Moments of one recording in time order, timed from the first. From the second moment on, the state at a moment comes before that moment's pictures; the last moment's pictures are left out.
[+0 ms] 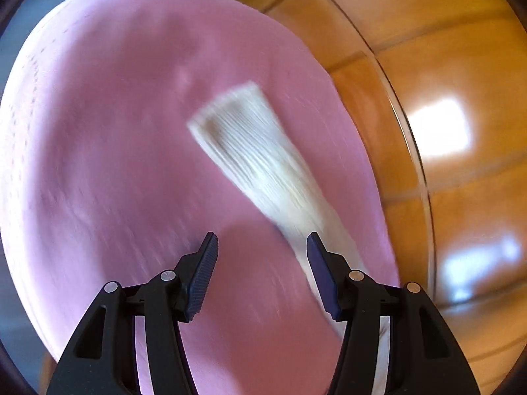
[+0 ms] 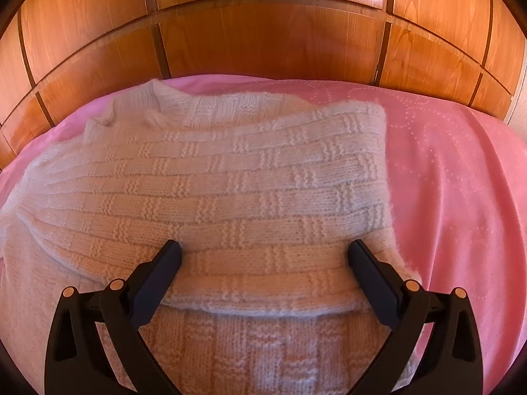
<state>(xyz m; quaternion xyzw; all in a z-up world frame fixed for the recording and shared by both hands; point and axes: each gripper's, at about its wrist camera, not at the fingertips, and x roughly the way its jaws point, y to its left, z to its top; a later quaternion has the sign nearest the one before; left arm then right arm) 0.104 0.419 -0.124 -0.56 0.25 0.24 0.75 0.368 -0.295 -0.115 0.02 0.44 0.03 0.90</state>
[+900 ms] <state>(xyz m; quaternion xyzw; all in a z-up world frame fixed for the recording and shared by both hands) 0.248 0.200 0.004 -0.35 0.27 -0.04 0.90 0.368 -0.297 -0.113 0.01 0.44 0.03 0.90</state>
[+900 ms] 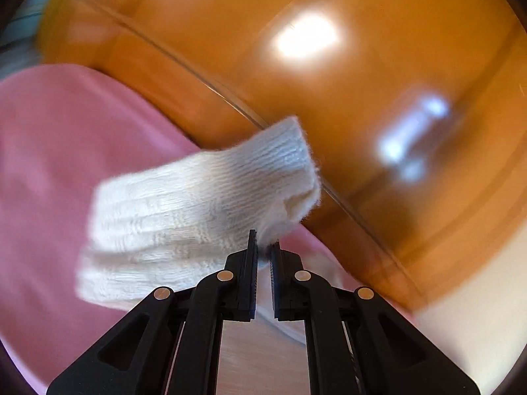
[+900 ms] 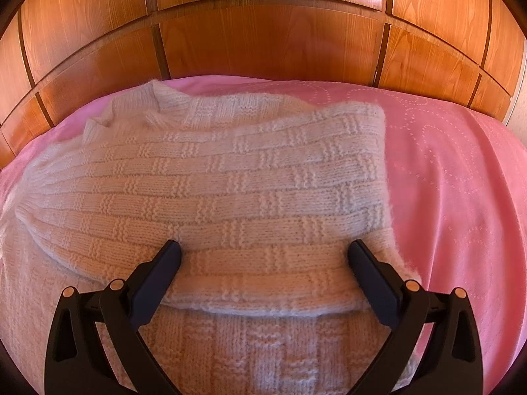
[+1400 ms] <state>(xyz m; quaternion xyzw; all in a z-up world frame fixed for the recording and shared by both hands) 0.236 0.045 -0.075 -0.17 0.39 -0.10 0.90 0.367 -0.302 -0.110 0.03 0.44 0.03 0.90</state>
